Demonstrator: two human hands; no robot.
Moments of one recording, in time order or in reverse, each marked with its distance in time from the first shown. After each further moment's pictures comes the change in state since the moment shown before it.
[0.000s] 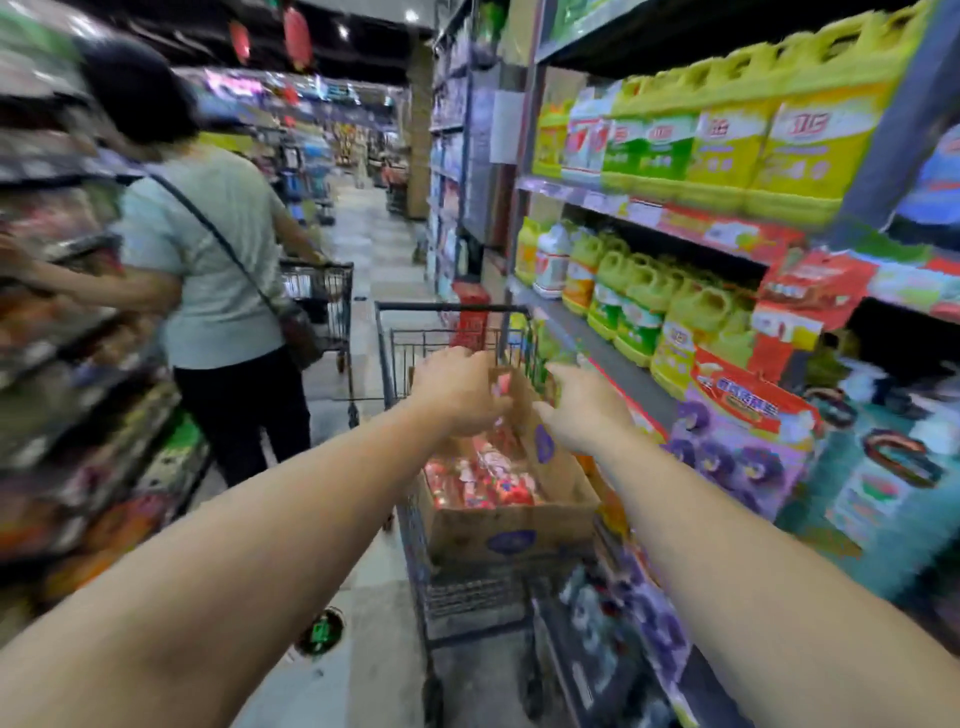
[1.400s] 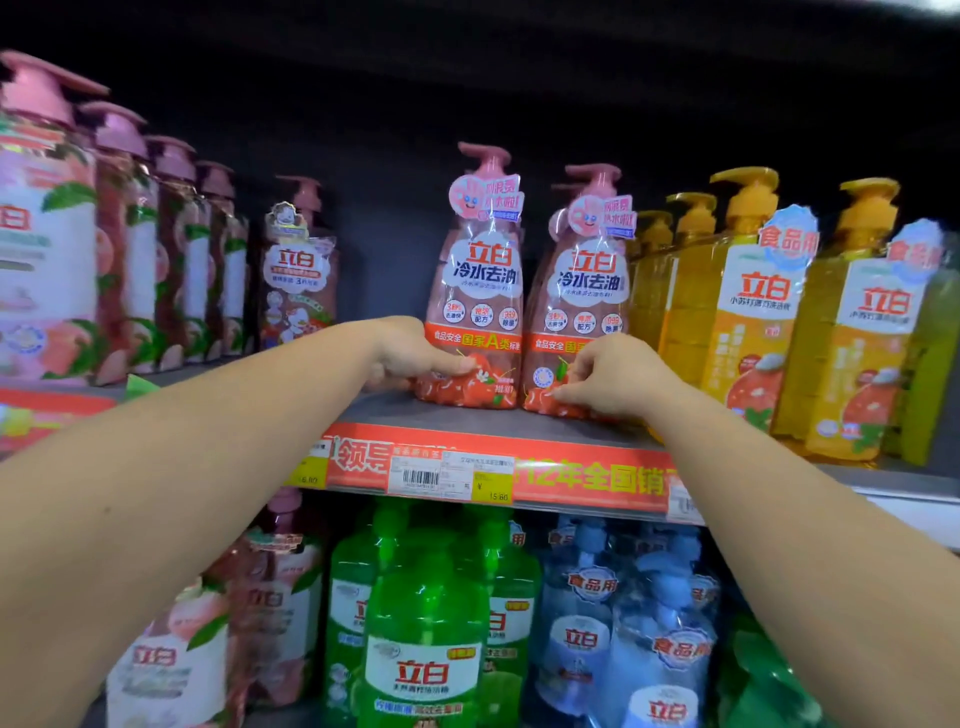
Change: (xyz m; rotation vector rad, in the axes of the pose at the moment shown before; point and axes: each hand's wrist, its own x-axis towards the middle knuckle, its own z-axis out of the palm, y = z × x) left_hand -0.328 0.745 -0.134 -0.960 -0.932 1.058; right_hand -0.662 0.333 -0.475 -0.584 0.520 1.099
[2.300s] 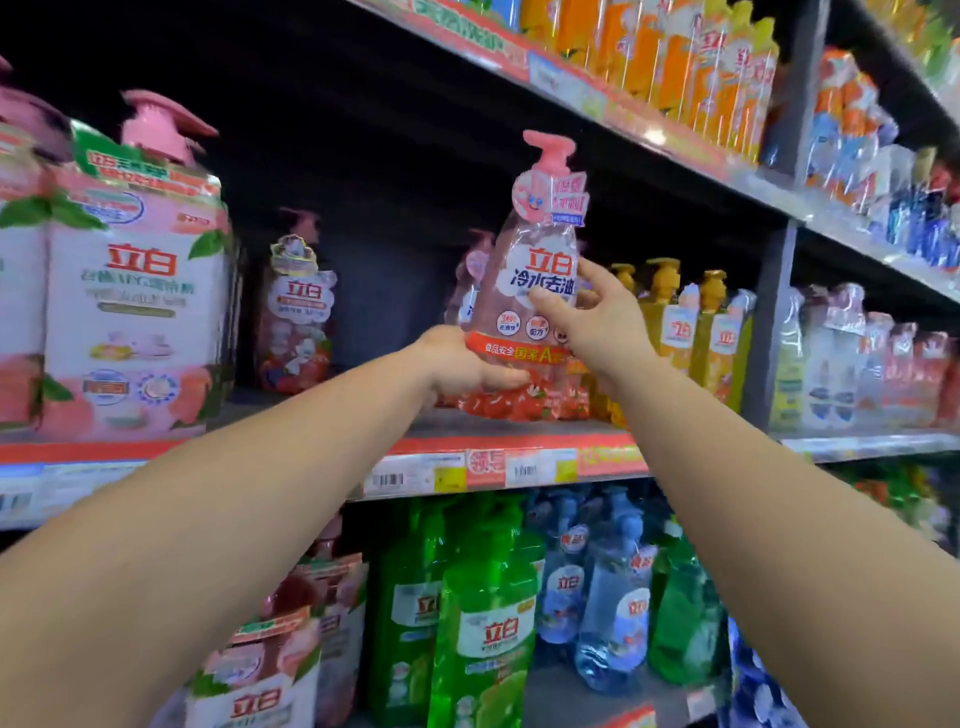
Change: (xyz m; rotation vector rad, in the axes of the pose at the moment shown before) left_hand -0.086 -0.013 -0.068 -0.177 -0.246 0.411; right_hand -0.057 -0.176 -0.043 0.780 0.628 0.186
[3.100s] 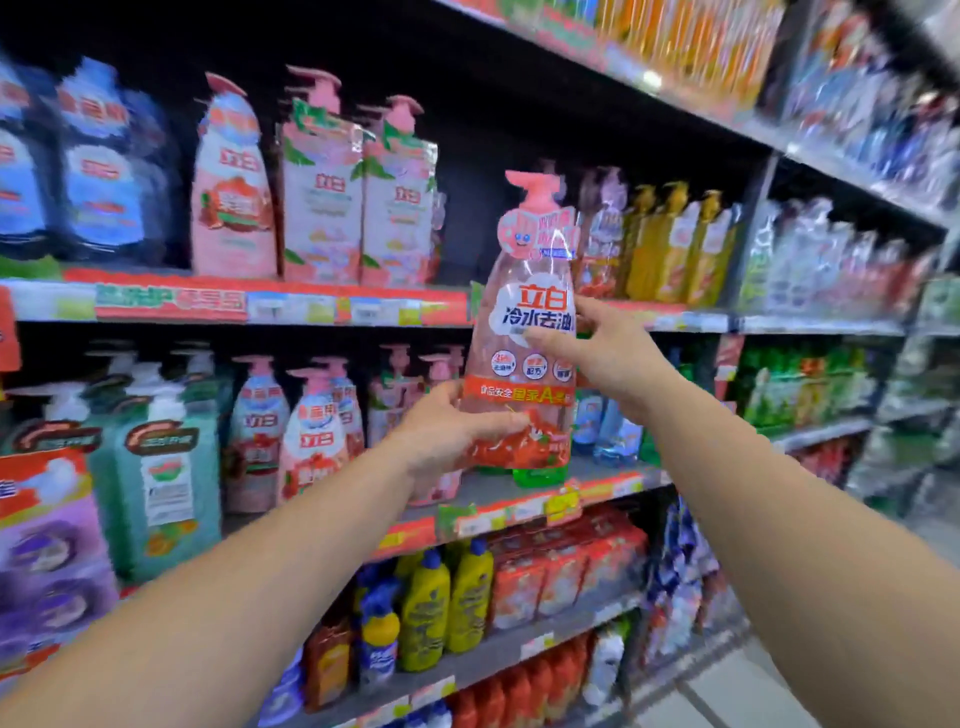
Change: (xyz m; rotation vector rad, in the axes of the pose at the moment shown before) left_hand -0.360 -0.073 -0.060 -0.541 -0.079 -0.178; right_hand -0.308 -0.173 0.043 -0.114 -0.293 0.230
